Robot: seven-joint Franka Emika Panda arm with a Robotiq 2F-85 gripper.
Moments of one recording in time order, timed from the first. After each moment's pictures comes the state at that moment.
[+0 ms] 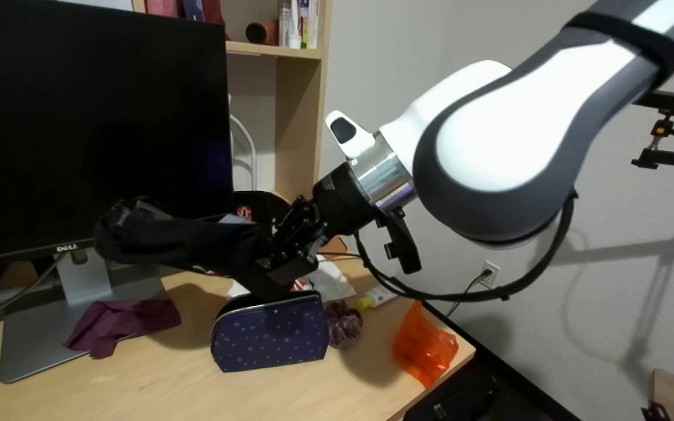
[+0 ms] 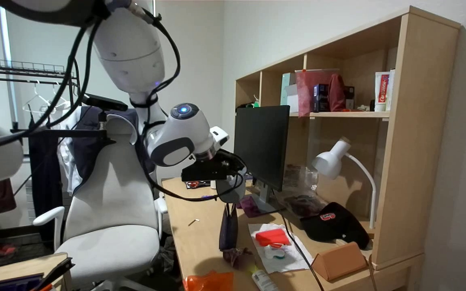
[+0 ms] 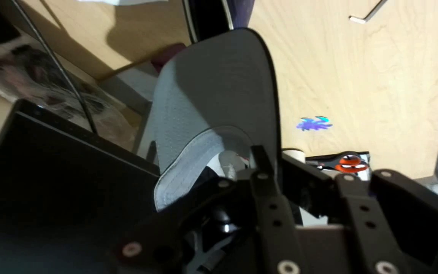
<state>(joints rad) -0.98 0.52 1.24 -2.46 0.09 3.34 -0.94</state>
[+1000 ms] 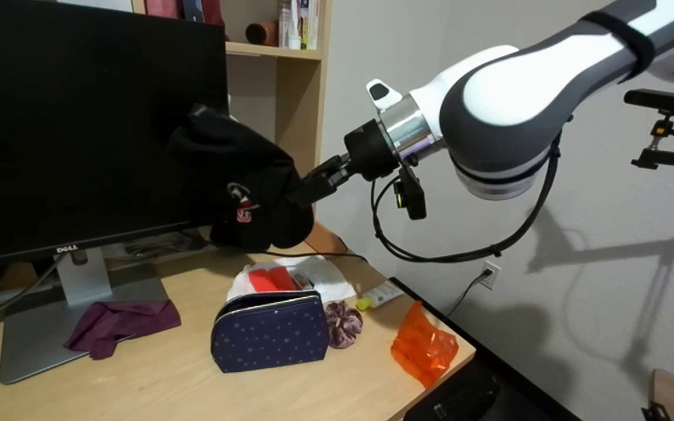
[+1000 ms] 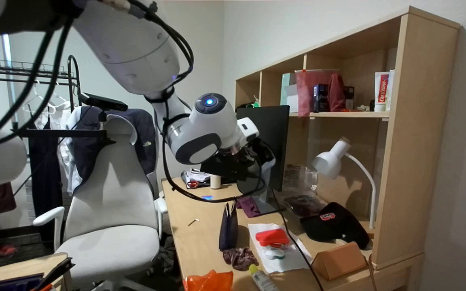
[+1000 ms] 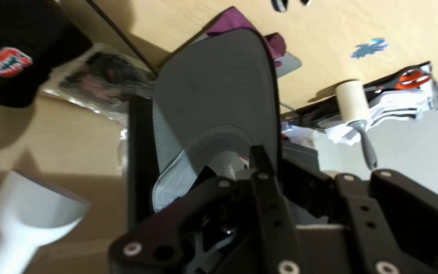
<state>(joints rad) -1.27 0.71 1.35 -2.36 -0.13 3.24 -0.68</state>
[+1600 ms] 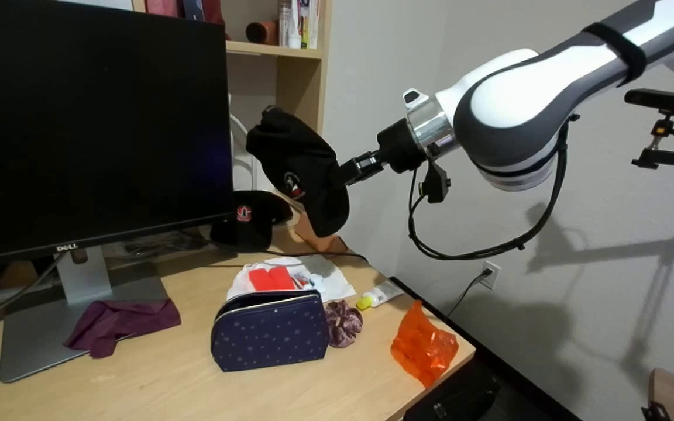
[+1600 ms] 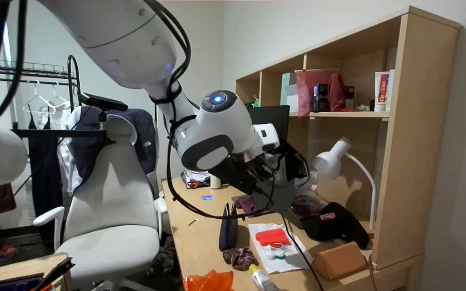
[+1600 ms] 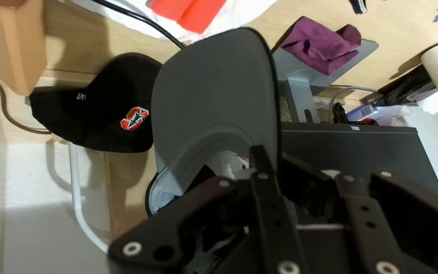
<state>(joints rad) -1.36 0.65 1.30 -2.36 -0.14 3.24 -0.43</state>
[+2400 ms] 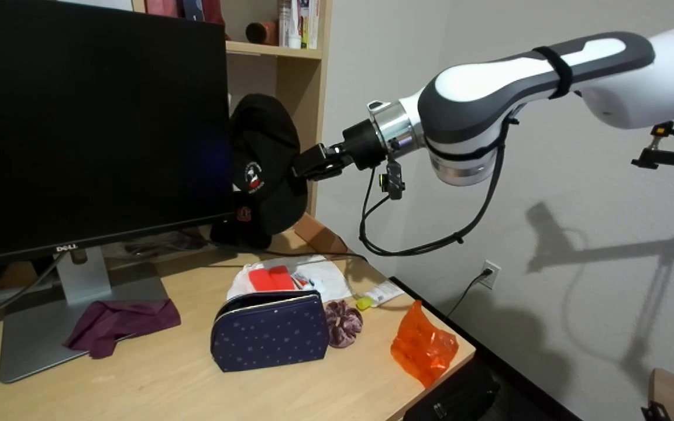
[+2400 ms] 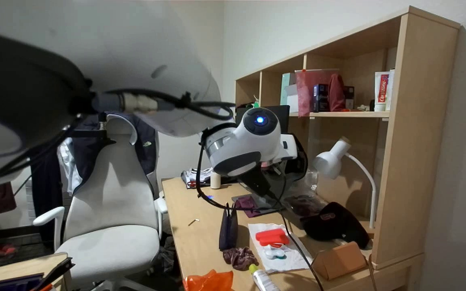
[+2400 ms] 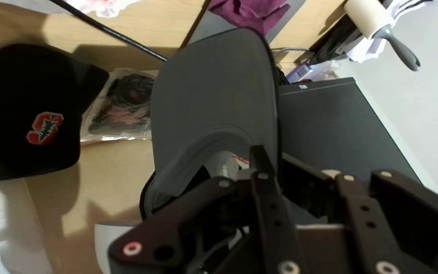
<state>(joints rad) -1.25 1.04 1.31 -2.10 -0.22 3.04 -0.43</state>
